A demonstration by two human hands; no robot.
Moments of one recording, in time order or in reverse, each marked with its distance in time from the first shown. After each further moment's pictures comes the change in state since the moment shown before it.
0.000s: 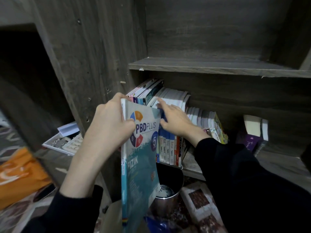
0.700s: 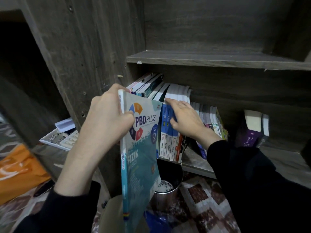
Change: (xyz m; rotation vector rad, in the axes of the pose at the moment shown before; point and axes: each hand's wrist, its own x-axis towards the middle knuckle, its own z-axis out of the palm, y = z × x) left_hand -0.001 0.007 0.000 -0.023 0.063 -0.004; right_hand -0.025 0.021 -0.002 -0.080 0.109 -0.003
